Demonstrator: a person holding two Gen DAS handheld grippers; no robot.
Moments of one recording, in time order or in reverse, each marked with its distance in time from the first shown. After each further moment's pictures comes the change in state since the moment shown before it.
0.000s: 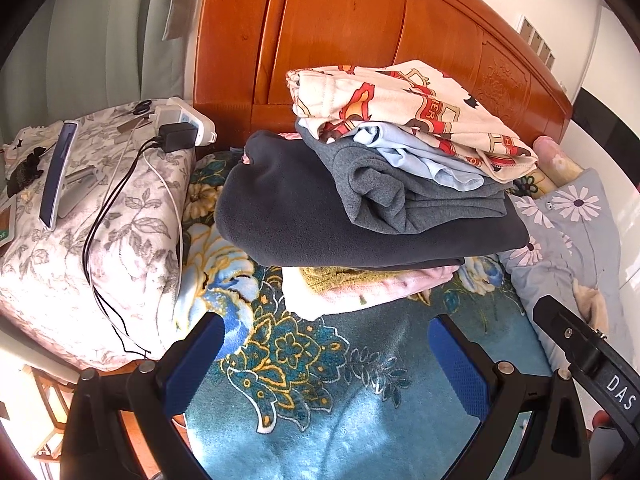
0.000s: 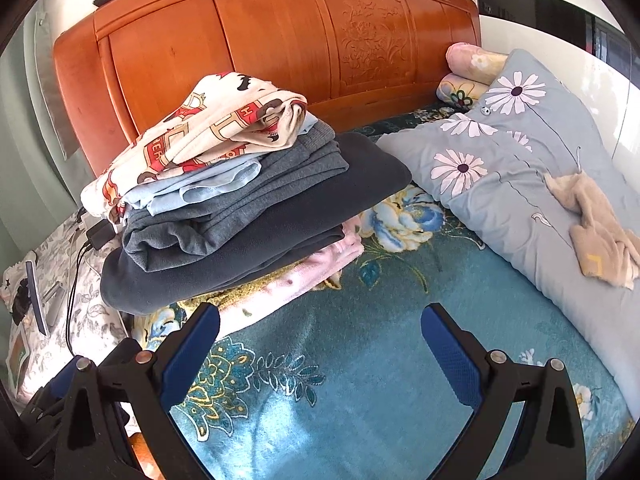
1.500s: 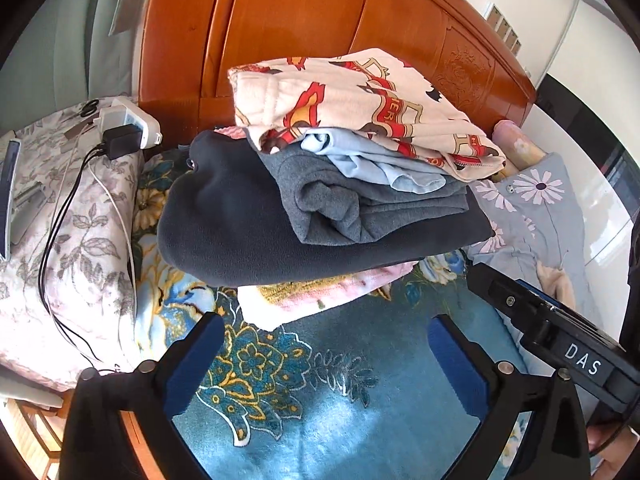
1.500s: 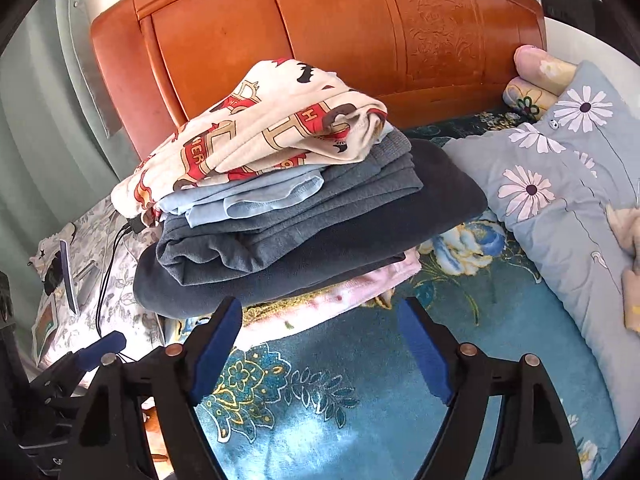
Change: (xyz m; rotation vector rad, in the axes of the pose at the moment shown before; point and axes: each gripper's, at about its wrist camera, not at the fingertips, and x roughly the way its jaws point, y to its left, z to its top) left arm 0.015 -0.006 0.024 0.039 0.088 -0.179; right arm 0.032 0.014 0.034 -0.110 0.060 0.193
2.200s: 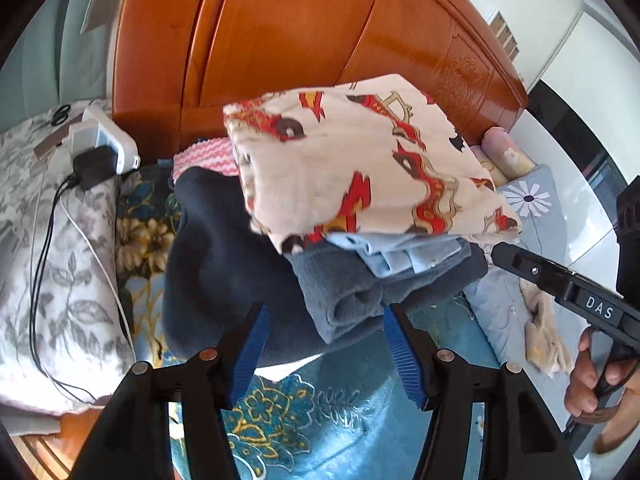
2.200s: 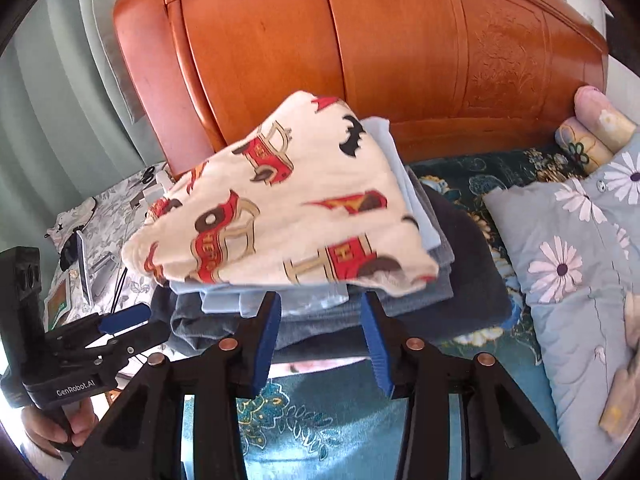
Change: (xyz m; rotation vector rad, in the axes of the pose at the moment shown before) left arm 0.028 0.028 0.073 -0.008 0.069 -0.098; right arm 0.026 0.015 0.098 -0.149 0.094 0.093
